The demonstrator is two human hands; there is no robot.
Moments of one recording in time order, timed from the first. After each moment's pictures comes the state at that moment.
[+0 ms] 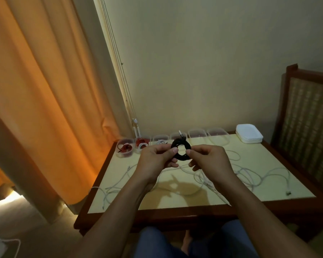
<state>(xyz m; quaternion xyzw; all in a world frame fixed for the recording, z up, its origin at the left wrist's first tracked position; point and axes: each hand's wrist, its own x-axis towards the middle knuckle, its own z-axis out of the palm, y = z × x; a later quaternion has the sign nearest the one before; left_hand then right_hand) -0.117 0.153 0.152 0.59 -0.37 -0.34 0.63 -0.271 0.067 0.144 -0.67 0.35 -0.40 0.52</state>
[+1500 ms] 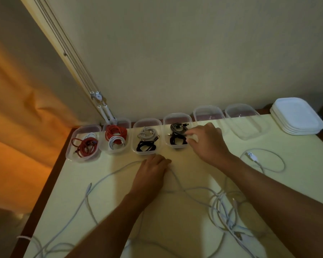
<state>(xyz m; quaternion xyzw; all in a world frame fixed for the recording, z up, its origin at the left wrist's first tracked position) 0.062 -0.083 -0.098 0.75 -0.63 0.00 0.20 -0.091 -0.244 -0.025 -0.89 0.38 -0.19 0.15</state>
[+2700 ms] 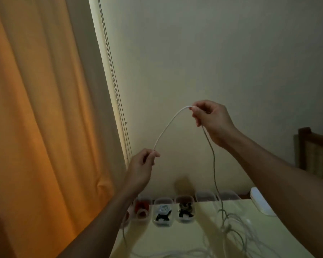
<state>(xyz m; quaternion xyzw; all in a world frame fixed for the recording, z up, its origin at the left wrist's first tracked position) 0.025 0.022 0.272 0.63 -0.50 -0.05 0.60 -0.154 -0.127 0.385 -0.70 0.15 -0.54 0.44</state>
